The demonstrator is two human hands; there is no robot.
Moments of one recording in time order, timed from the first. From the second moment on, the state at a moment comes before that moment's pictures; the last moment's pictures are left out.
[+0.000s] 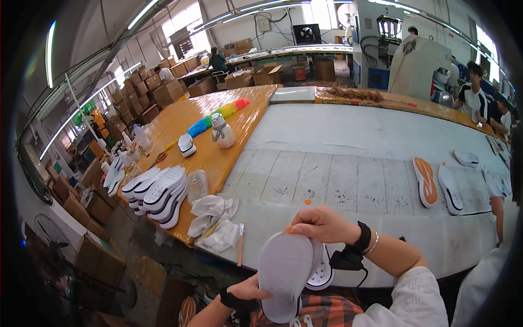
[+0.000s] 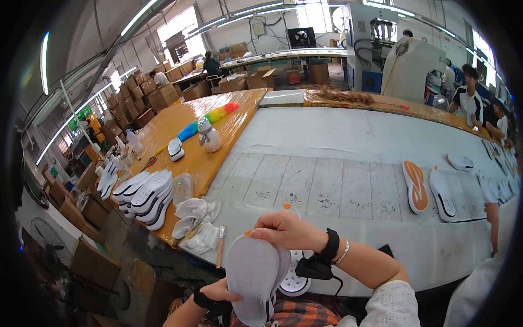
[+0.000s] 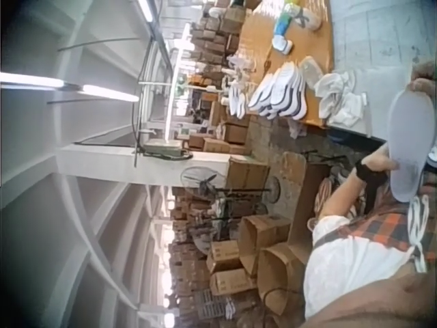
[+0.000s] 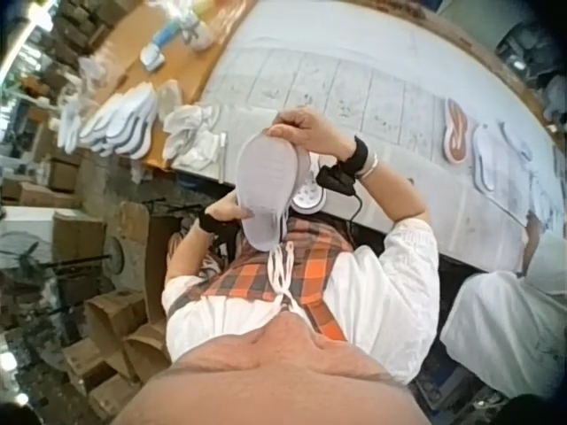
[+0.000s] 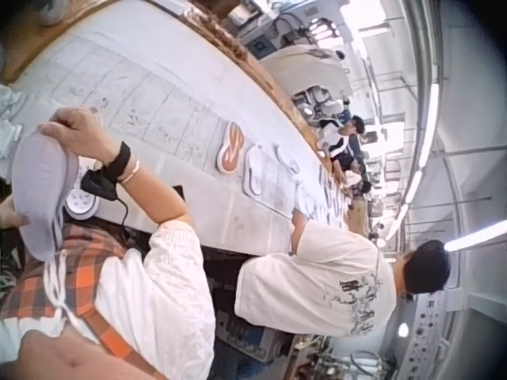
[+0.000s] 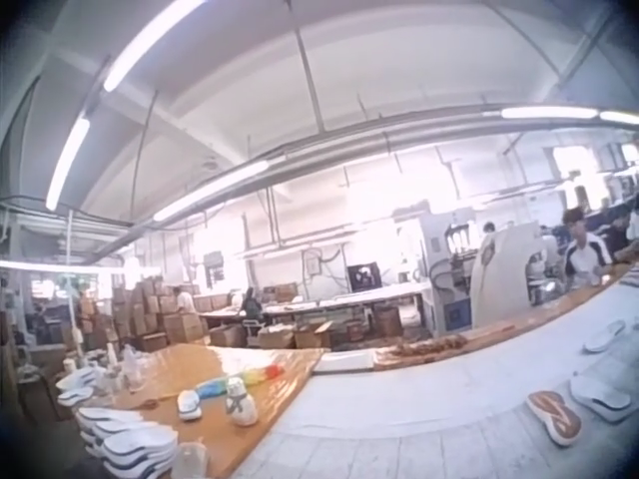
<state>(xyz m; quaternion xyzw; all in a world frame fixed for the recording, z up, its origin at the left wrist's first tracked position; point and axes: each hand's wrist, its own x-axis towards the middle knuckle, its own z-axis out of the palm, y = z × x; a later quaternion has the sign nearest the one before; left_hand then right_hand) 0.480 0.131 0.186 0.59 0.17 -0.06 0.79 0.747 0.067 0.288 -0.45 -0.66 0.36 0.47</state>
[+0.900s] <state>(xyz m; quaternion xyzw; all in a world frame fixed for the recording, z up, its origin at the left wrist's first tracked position) 0.474 0.127 0.175 0.59 0.15 0.06 0.79 0.743 0.058 0.249 -0.34 -0.36 0.60 0.62</state>
